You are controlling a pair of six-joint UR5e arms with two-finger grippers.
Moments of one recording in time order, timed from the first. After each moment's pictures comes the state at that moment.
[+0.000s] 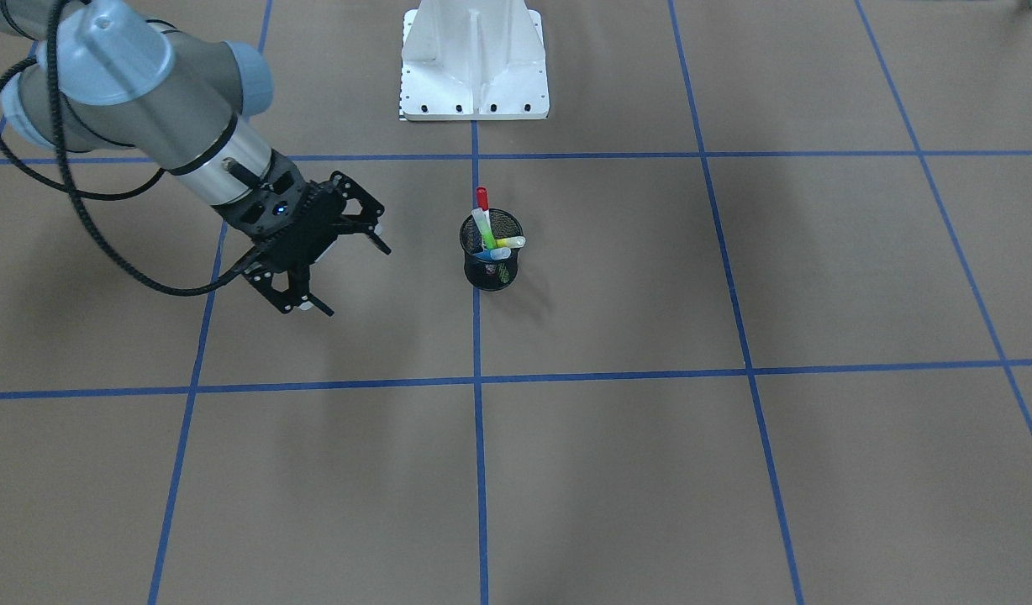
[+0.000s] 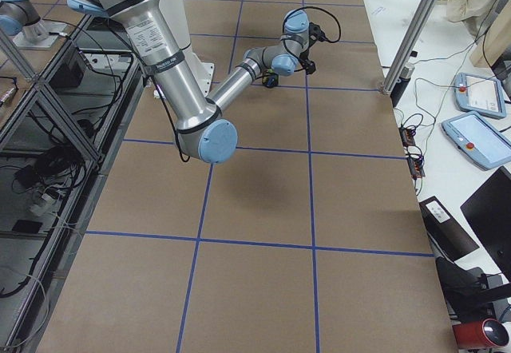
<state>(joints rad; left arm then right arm) -1.52 -1.61 -1.92 -1.42 -2.40 0.00 0.78 -1.00 1.71 -1.10 2.11 0.54</state>
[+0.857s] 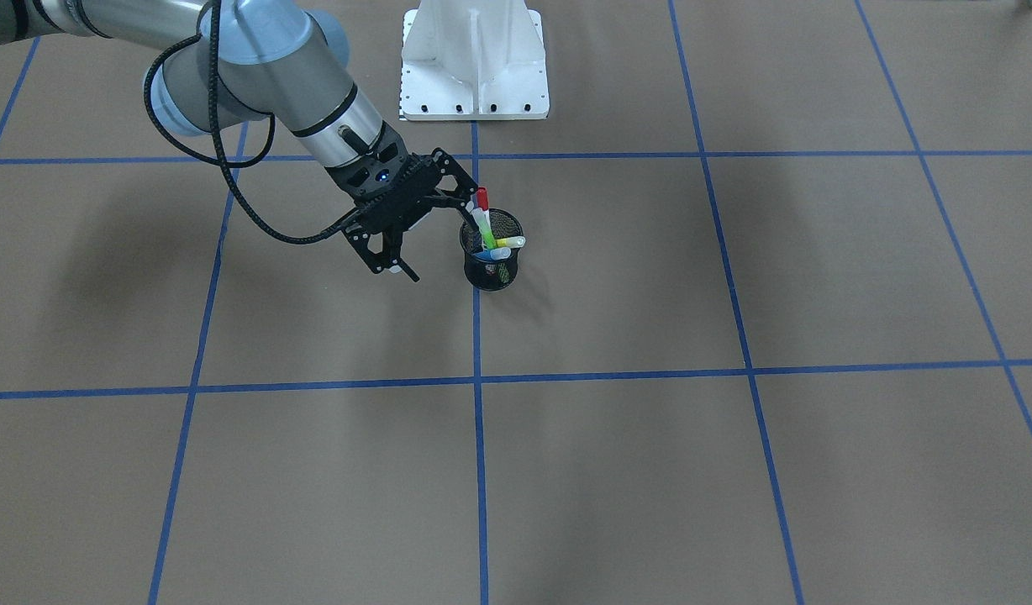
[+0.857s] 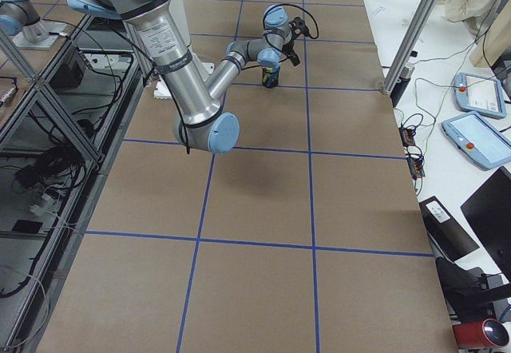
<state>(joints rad) -1.52 -1.61 -1.91 -1.42 -2.40 0.00 0.59 -0.94 1.71 -1.09 1.85 0.78</state>
